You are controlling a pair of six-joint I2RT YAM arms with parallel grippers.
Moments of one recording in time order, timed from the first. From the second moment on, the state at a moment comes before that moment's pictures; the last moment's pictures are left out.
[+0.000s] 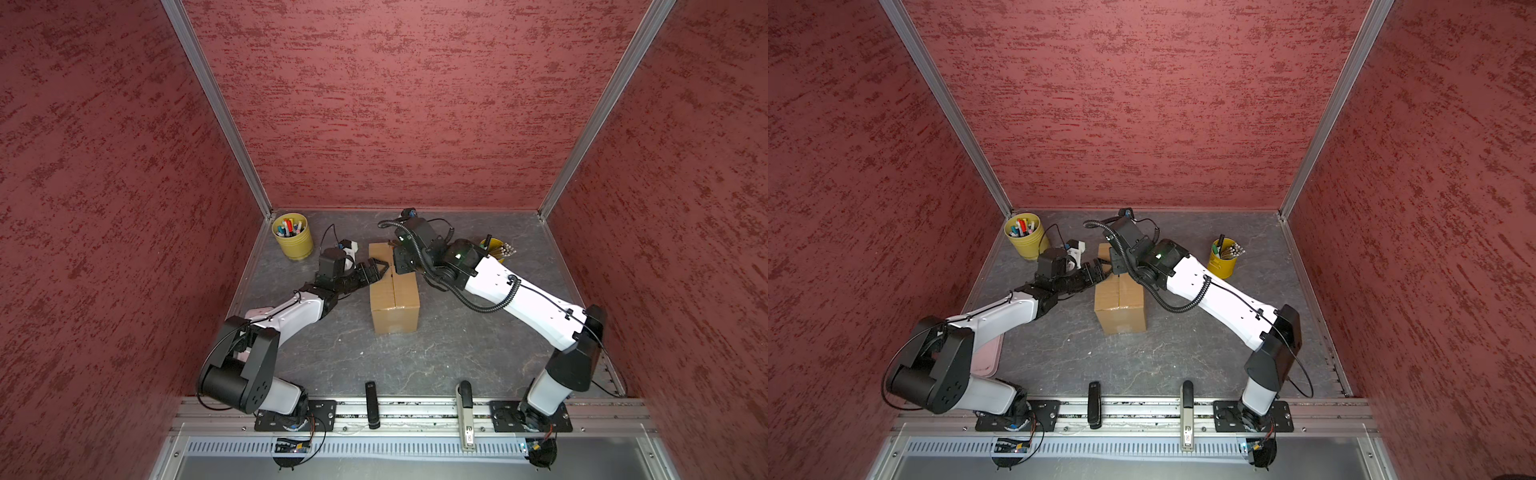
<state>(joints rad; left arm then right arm) -0.32 1.45 0.72 0.20 0.42 -0.76 0.89 1.72 1.78 -0.82 0.32 0.51</state>
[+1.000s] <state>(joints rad) -0.32 1.44 0.67 0.26 0.43 -0.81 0.90 1.86 1.89 -0.90 0.39 0.45</state>
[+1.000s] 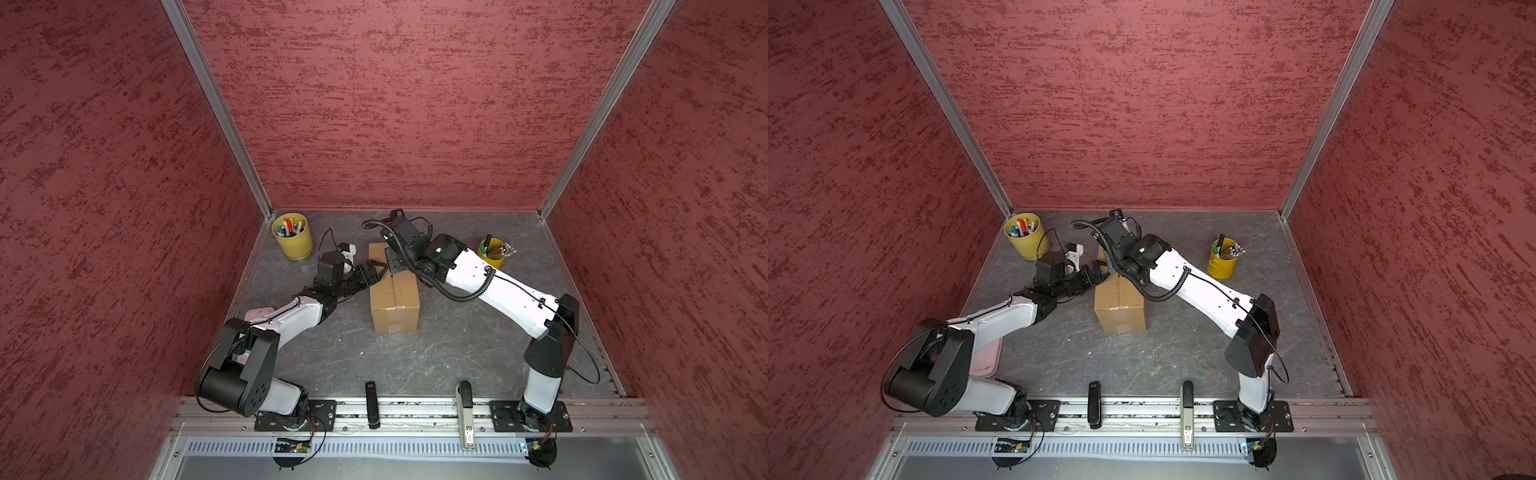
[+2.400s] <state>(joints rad) -0.32 1.44 0.67 0.26 0.43 -0.81 0.93 1.88 1.94 -0.95 0.43 0.48</state>
